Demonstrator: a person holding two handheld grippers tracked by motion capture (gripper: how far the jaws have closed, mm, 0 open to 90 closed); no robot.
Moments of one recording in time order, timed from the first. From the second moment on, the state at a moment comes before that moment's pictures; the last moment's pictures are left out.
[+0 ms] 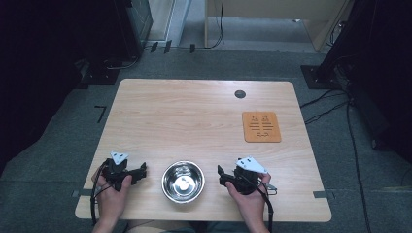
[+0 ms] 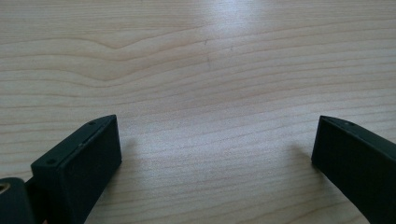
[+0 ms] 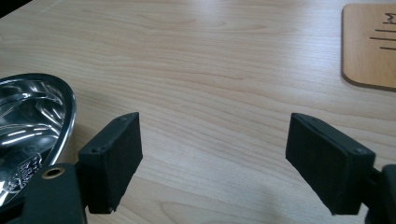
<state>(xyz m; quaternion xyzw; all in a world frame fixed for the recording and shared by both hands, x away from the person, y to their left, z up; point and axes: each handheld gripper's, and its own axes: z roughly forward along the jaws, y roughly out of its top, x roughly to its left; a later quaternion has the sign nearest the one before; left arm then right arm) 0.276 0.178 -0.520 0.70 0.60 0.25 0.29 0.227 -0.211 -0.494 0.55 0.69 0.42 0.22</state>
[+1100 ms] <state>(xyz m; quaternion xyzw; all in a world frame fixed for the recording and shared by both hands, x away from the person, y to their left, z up) 0.276 0.178 -0.520 0.70 0.60 0.25 0.29 0.224 -0.177 -0.493 0.52 0.70 0.45 0.21</state>
